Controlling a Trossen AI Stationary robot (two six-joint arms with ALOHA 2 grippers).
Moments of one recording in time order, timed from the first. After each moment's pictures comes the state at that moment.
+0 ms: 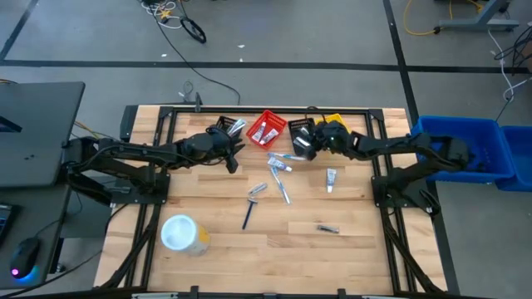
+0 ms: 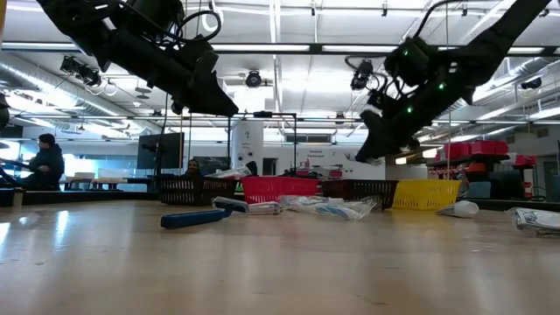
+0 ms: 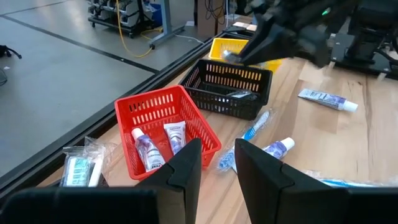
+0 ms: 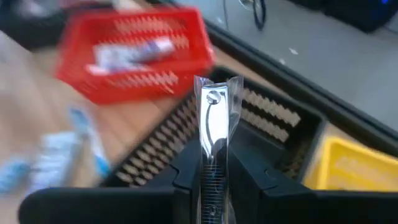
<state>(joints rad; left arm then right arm) 0.21 1.20 0.52 0.35 -0.32 -0.13 -0.45 1.38 0.53 0.25 0.23 0.16</state>
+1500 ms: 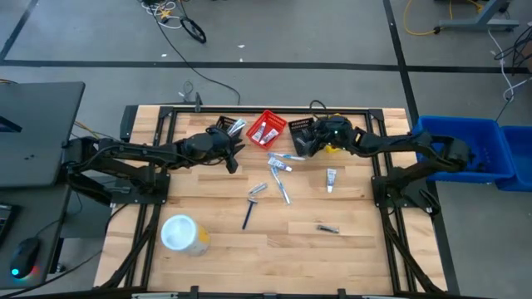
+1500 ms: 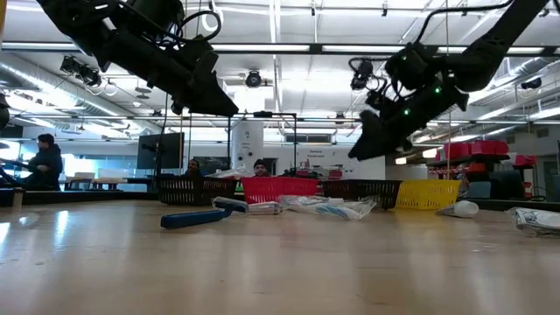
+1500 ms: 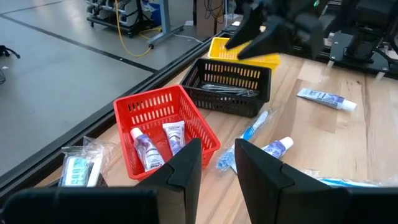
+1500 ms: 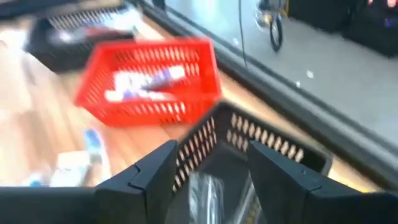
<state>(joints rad) 0.21 1.20 0.52 0.35 -0.32 -0.13 -0.52 1.38 0.53 0.34 0.10 0.08</state>
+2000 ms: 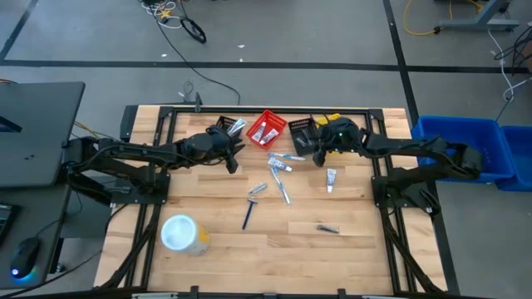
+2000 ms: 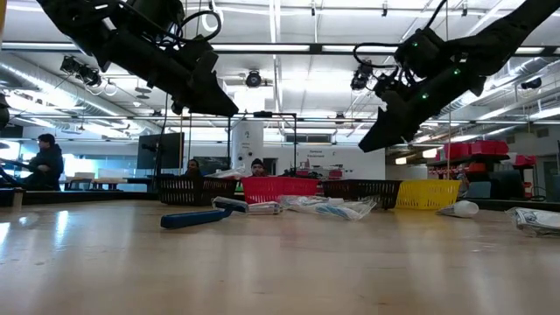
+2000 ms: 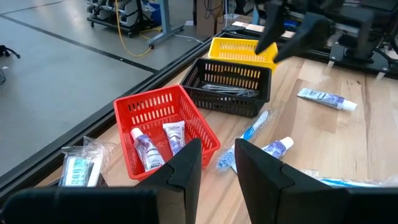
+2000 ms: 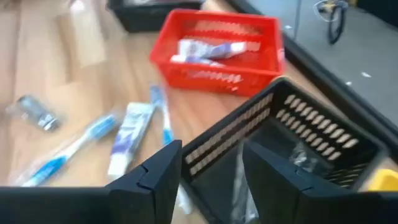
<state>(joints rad) 0.21 1.20 0.52 0.35 -0.32 -0.13 -0.49 1.23 0.53 0.10 -0.08 -0.02</state>
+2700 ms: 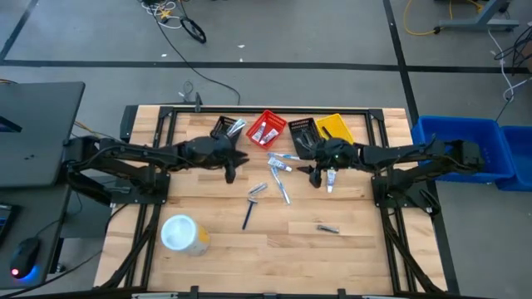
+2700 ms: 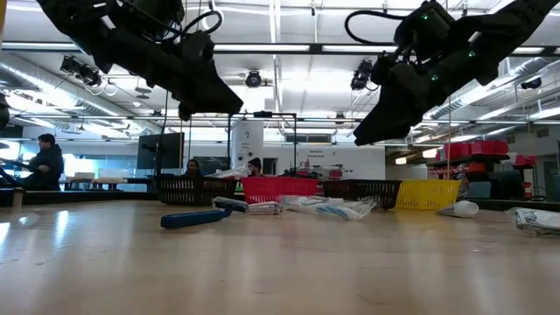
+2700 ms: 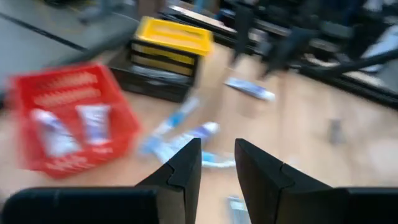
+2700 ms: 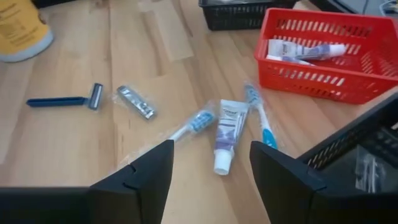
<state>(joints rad) 0.16 1.21 0.52 0.35 -0.08 -0.28 -0.20 1.24 0.53 0.12 -0.01 0.12</state>
